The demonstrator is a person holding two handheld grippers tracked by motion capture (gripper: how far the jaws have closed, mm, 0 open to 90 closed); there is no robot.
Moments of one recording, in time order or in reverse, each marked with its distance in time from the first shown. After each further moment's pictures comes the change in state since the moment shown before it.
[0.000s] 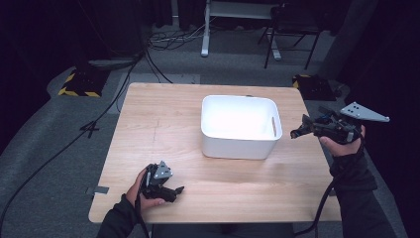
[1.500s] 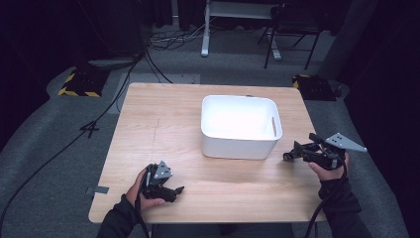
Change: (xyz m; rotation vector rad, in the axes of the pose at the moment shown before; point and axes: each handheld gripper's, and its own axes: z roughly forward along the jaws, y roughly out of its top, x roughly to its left) left arm 0.000 0.000 0.000 0.000 0.000 0.001; right arm 0.010 -0.100 0.007 0.060 -0.025 0.058
